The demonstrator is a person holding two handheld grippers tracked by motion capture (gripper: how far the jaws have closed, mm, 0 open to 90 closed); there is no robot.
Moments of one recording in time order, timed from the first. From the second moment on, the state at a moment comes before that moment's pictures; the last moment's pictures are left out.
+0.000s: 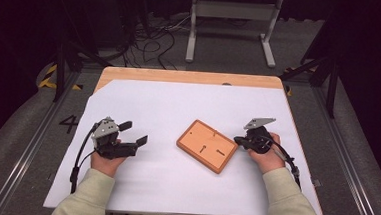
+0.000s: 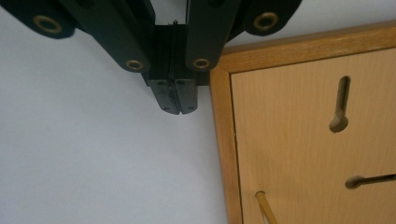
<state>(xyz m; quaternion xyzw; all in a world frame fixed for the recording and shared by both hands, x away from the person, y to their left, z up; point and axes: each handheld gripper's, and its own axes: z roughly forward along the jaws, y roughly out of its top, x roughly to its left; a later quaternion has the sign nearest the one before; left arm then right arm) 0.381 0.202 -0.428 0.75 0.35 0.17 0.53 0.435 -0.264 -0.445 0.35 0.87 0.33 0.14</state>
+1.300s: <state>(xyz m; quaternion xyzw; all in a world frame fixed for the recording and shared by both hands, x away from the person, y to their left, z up) 0.419 0.183 -0.421 0.77 0.43 0.12 0.46 0.378 -0.170 -0.433 0.21 0.91 0.34 0.09</state>
